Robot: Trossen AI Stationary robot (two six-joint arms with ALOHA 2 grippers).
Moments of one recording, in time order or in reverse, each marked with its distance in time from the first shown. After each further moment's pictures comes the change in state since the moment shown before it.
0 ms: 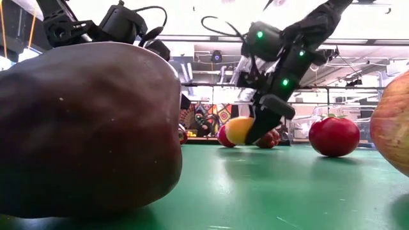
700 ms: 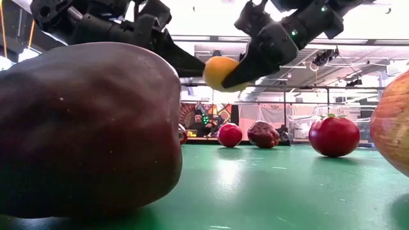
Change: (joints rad) left arm -0.193 0.000 0.076 0.085 -0.181 0.188; right arm 0.202 -0.122 -0.001 0.239 0.011 0.041
